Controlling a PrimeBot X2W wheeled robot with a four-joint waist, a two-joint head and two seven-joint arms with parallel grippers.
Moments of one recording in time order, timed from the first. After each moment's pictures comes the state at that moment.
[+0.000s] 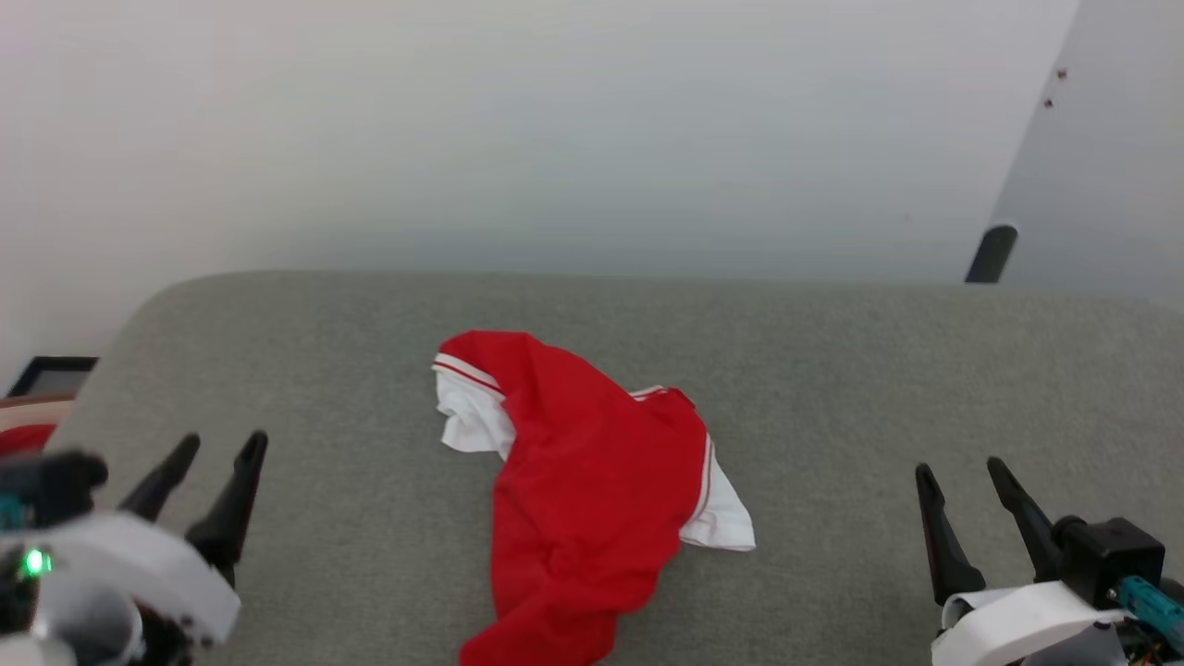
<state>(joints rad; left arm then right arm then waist) -0.04 0.64 -0.14 -0.05 -0.85 0.05 0.09 0.00 -0.07 0.00 0.07 0.16 0.13 -0.06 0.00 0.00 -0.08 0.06</state>
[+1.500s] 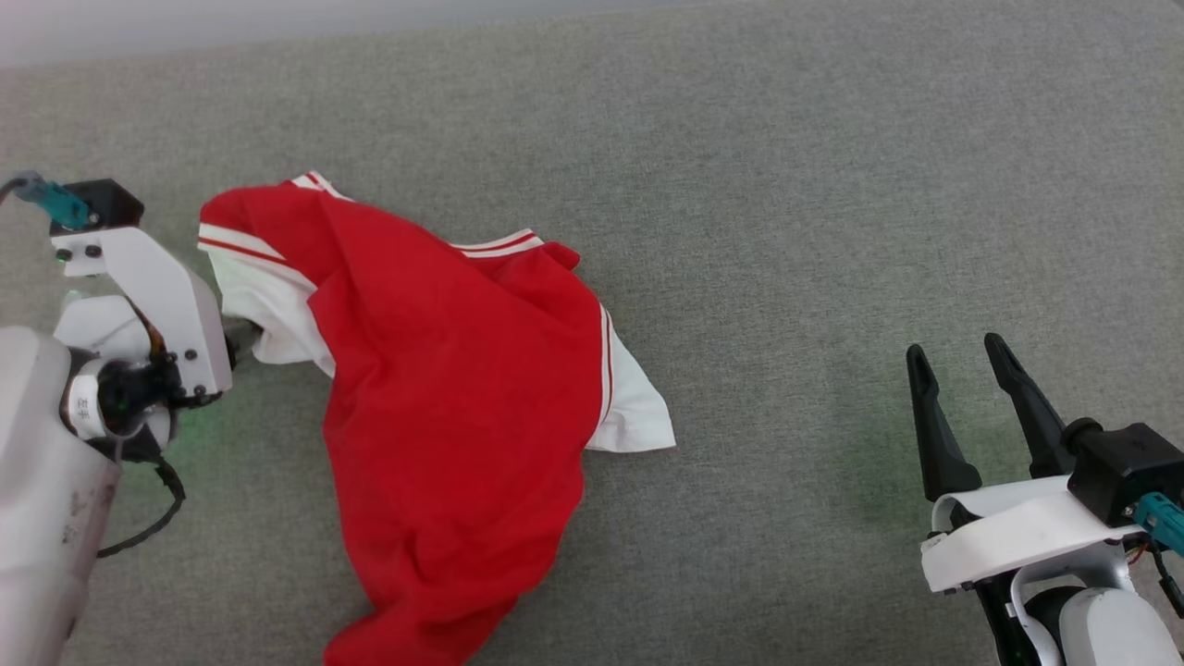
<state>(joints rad) -0.80 0.59 -0.42 0.63 -0.86 0.03 0.72 -0.16 -0.07 0.04 0.00 0.16 0.13 -0.09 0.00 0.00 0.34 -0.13</state>
